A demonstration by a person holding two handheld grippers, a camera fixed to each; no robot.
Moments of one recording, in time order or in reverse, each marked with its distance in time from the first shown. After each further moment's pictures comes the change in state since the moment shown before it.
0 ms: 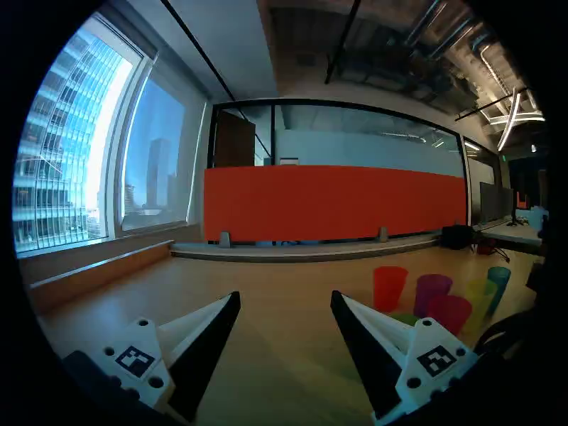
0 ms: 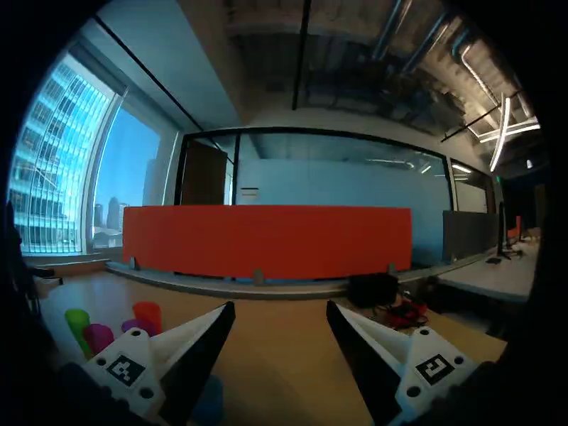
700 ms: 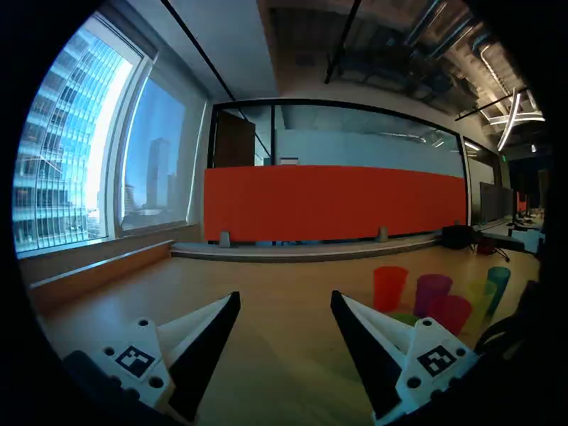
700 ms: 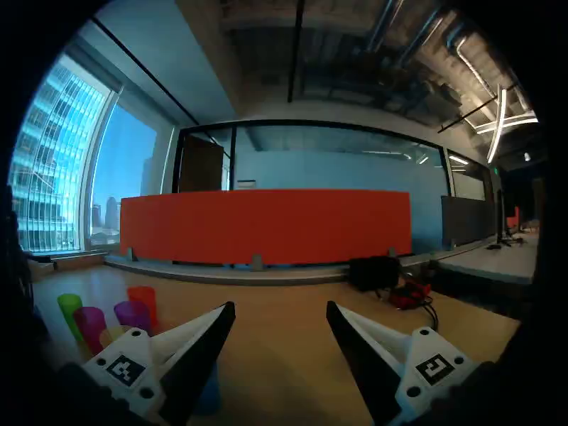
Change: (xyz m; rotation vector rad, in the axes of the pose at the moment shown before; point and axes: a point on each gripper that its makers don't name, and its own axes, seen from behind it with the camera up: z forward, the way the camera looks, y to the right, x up) left arm 0.000 -0.001 0.000 0.000 0.000 0.000; right arm -0.042 0.001 0.004 -0.009 -0.029 0.013
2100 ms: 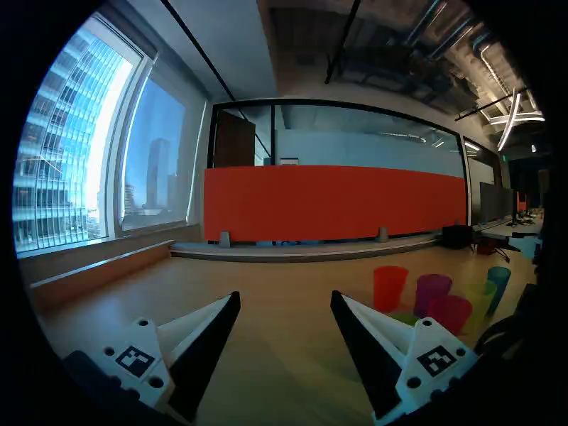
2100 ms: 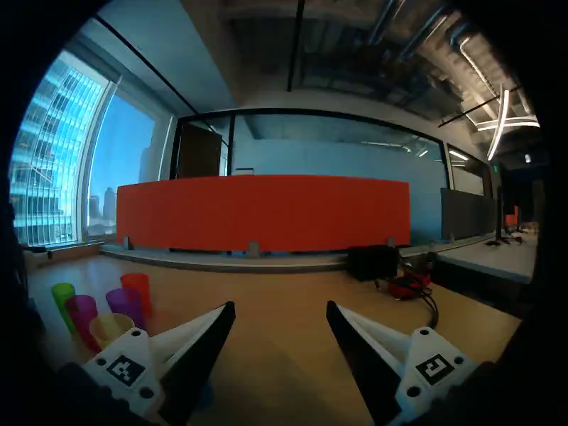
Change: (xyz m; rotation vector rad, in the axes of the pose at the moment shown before) left arm 0.000 0.001 0.000 0.000 0.000 0.000; right arm -0.018 0.002 0.003 -0.010 -0.051 -0.014
